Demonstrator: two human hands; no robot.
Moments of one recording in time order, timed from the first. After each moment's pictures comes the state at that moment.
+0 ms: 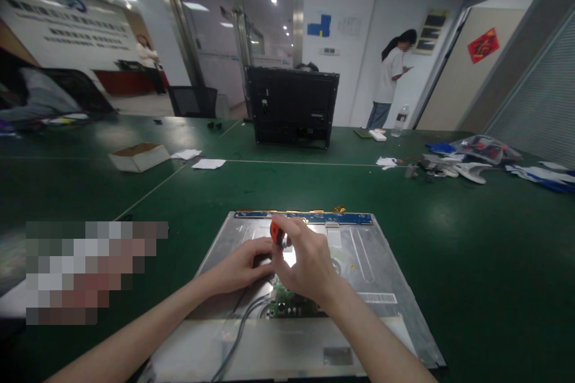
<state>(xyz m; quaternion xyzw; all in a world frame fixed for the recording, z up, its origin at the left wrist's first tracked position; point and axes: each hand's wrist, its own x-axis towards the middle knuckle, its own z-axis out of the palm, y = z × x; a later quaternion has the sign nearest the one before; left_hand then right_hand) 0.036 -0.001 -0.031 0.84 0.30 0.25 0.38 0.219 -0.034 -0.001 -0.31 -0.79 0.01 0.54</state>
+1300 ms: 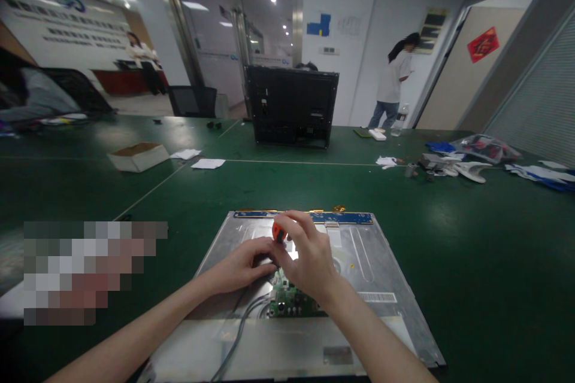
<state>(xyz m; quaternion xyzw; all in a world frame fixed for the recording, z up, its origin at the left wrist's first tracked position) 0.037 -0.002 -0.027 0.84 0.31 0.24 0.38 0.221 -0.035 0.003 -0.31 -0.77 0.00 0.56</state>
